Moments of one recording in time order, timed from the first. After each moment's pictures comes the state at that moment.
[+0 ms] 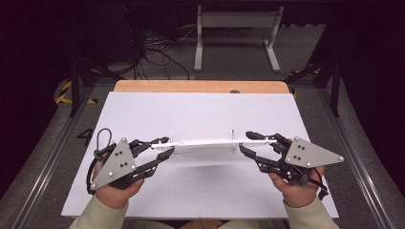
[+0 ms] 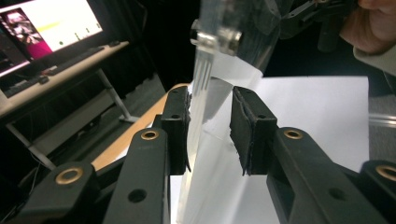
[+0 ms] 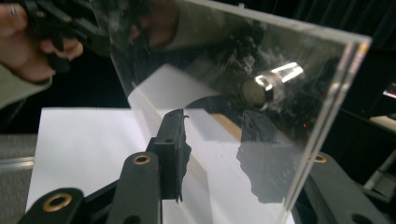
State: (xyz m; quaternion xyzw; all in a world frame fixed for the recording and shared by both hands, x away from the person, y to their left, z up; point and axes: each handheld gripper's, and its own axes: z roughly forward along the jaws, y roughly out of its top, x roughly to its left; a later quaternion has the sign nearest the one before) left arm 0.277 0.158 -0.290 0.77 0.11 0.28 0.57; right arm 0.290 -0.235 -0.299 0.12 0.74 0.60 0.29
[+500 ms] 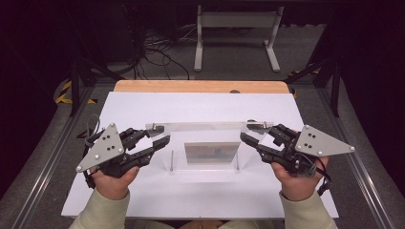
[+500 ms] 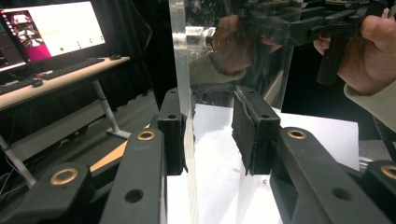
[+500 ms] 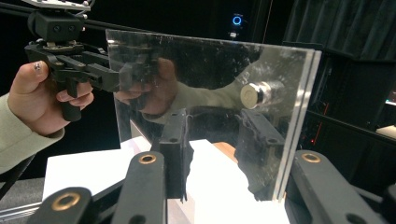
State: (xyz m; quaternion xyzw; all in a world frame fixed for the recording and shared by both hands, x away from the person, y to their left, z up) left arm 0.294 0.167 -0.280 0.73 0.14 0.24 0.62; right arm 0.292 -0.232 -0.277 0.14 0.70 0.65 0.26
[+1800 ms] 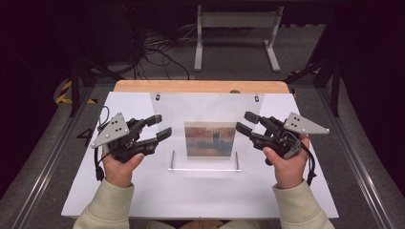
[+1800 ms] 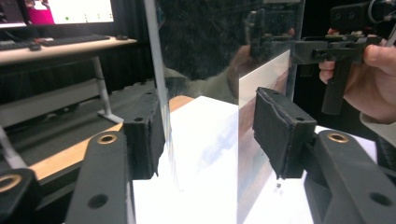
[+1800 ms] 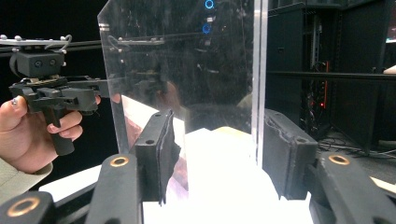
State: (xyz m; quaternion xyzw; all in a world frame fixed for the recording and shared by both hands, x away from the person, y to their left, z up) left arm 0.346 0.173 -0.322 0.72 0.21 0.18 0.64; right arm 0.352 -0.239 -0.323 0.25 0.66 0.68 0.19
